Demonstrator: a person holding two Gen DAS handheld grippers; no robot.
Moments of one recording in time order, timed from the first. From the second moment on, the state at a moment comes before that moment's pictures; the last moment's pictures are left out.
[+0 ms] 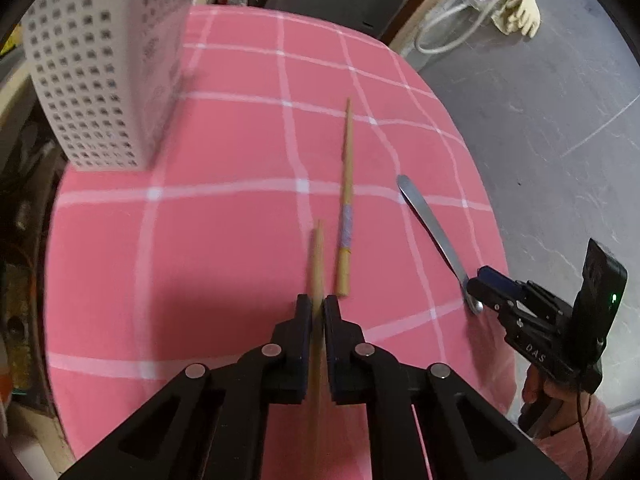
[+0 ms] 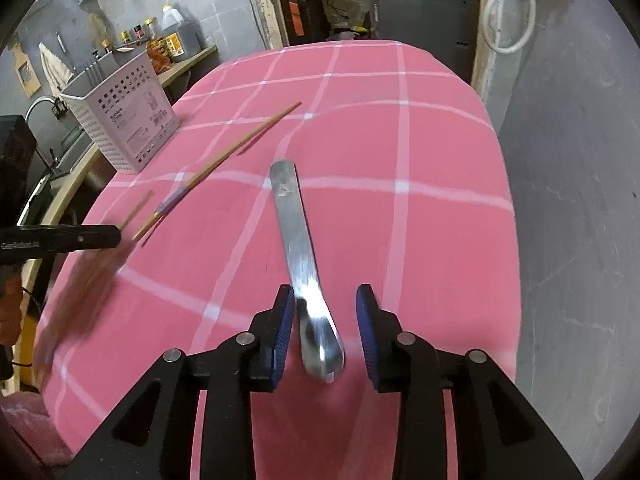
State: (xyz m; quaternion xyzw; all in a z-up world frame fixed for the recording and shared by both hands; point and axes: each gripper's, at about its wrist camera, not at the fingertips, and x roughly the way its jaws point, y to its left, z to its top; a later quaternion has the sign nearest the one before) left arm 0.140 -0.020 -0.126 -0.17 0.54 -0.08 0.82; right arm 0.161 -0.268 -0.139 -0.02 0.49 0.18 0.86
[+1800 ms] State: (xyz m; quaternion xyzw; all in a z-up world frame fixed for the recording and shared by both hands) left arm 0.302 -0.074 -0.150 -0.13 0.59 -0.15 0.78; right arm 0.223 -0.213 -0.145 -0.11 0.49 0.22 0.84
